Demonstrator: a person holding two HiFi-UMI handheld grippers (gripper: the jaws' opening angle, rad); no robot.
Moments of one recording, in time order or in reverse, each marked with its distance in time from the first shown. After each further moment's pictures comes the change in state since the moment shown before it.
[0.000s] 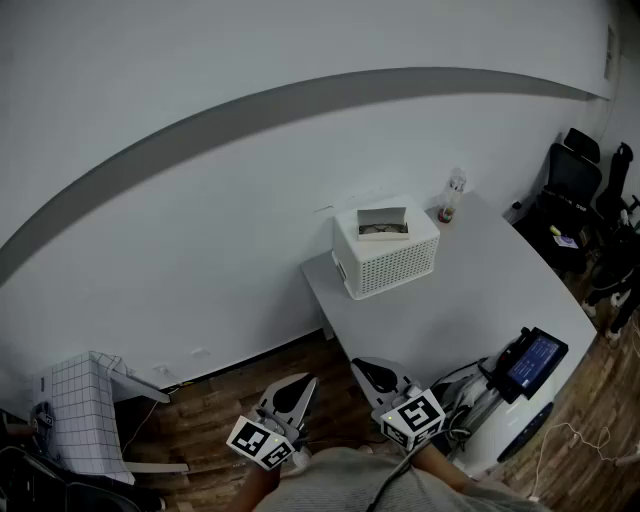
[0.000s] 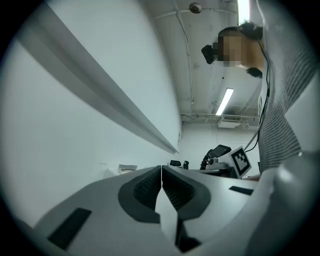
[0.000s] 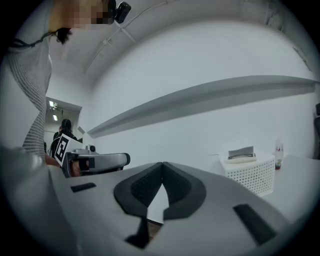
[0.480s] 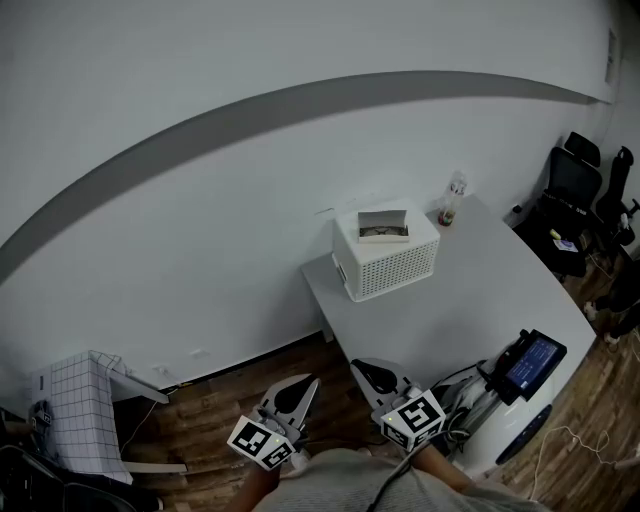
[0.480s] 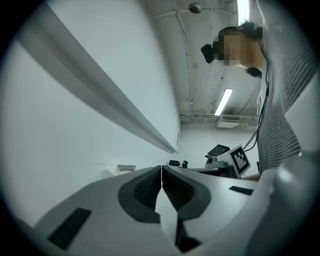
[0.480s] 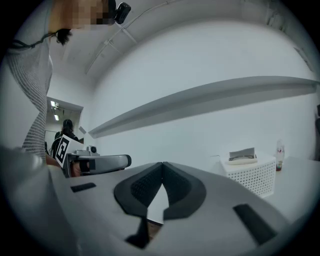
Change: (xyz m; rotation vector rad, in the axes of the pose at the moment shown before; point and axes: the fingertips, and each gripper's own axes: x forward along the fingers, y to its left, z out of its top) left arm 0.003 -0.005 0.001 0.004 0.002 -0.016; right arm -0.001 0.003 0.006 -0.004 -0.013 0.011
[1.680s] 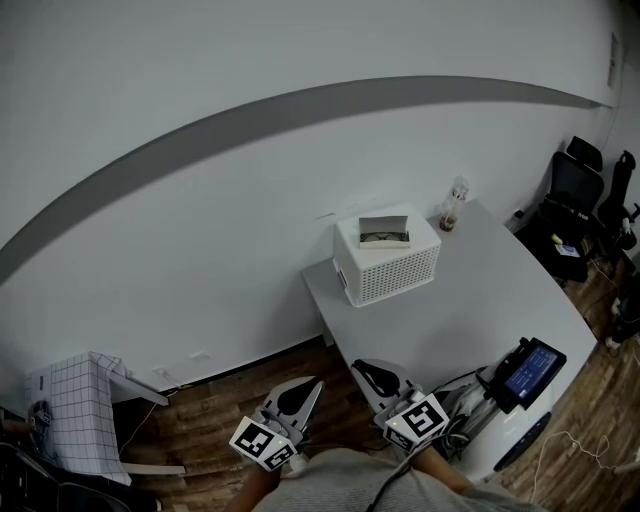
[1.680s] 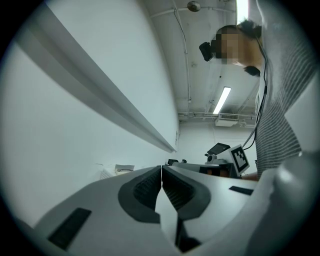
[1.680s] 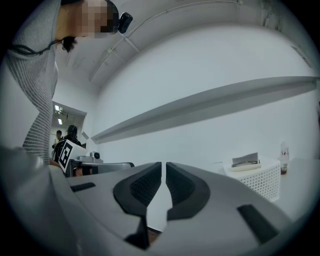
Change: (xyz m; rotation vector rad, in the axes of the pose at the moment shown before) left arm 0.012 -0.001 -0.001 0.014 0.010 -0.018; right arm 0.000 -0.005 0.015 -0.003 -0.085 0.031
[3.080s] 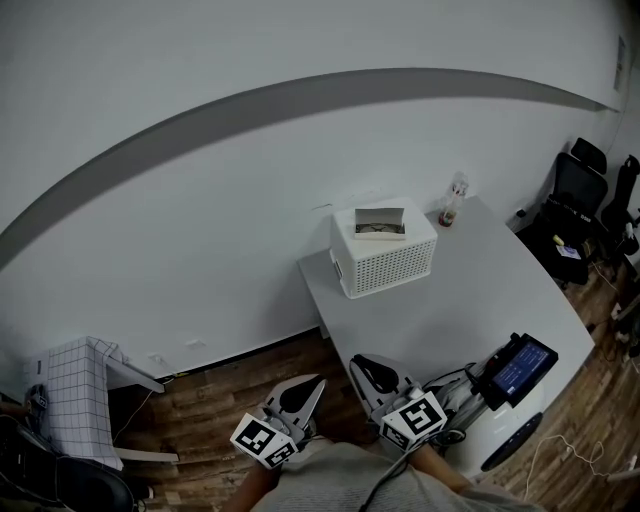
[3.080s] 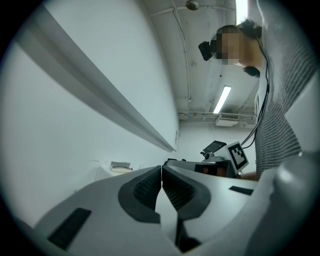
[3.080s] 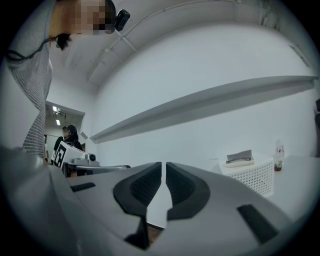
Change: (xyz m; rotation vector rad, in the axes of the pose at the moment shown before) left arm 0.009 -0.037 -0.015 -0.008 0.005 0.004; right arm -0.028 -0.008 -0.002 0.022 0.028 -0.018
